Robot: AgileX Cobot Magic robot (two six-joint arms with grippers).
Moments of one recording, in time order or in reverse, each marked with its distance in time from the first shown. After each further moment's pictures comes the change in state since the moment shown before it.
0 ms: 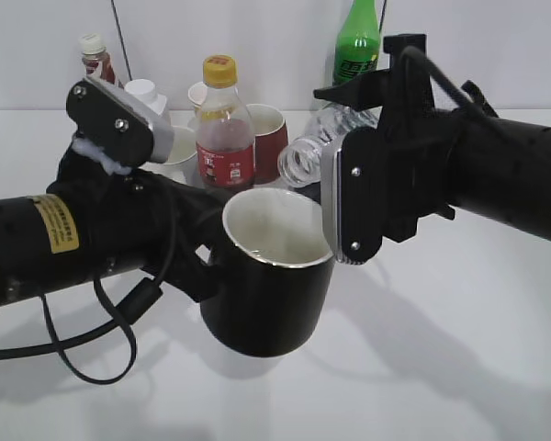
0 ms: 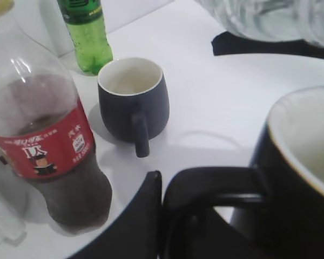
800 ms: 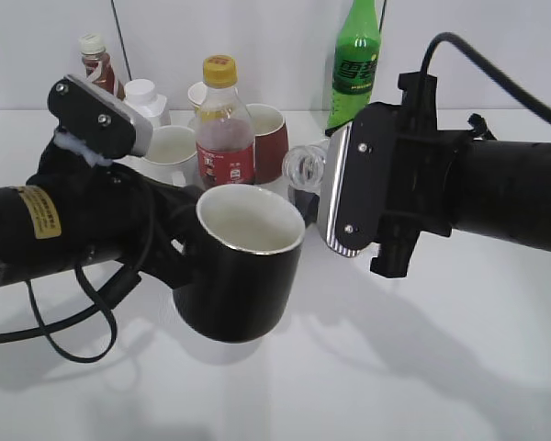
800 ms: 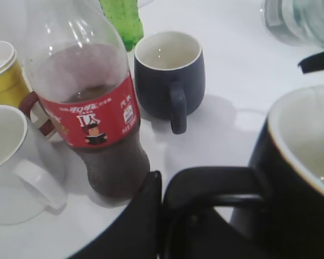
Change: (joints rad) left arm 0.082 -0.001 0.000 0.027 0.059 0.006; right arm 0.000 0.000 0.000 0.001 0.162 0.354
